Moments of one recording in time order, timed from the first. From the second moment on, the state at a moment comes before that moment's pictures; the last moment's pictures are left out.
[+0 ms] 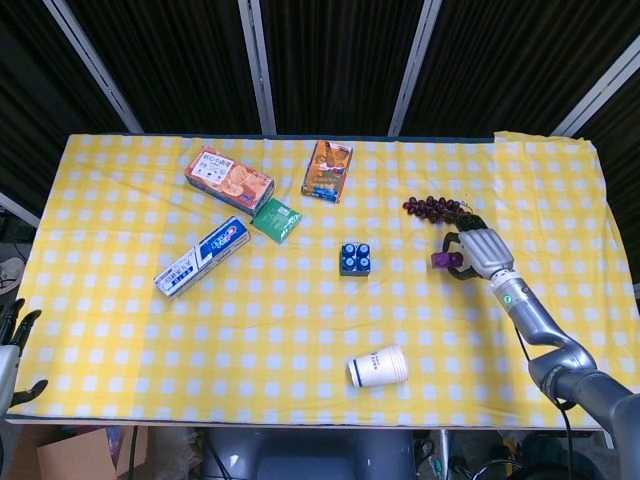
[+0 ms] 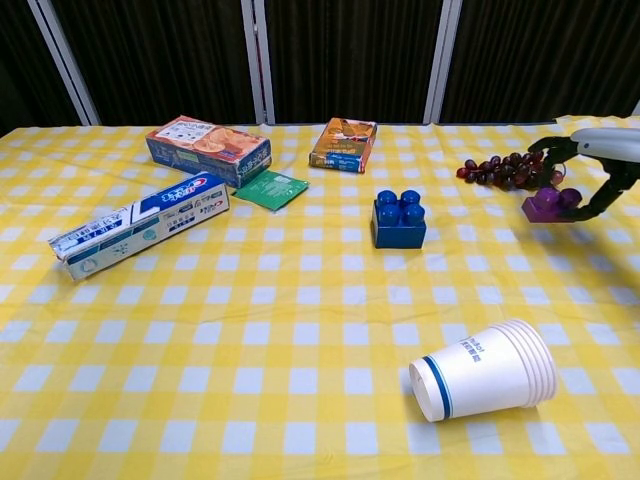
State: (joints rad) left arm -0.01 -0.98 0.03 -1.92 1.39 1.49 0.46; right arm 0.74 -1.48 0.08 -0.88 -1.46 0.76 0.44
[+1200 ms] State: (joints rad) left arm -0.02 -0.91 0.04 -1.88 1.44 1.45 0.24; right arm 1.03 -1.44 0.19 -1.49 -0.66 0.78 -0.60
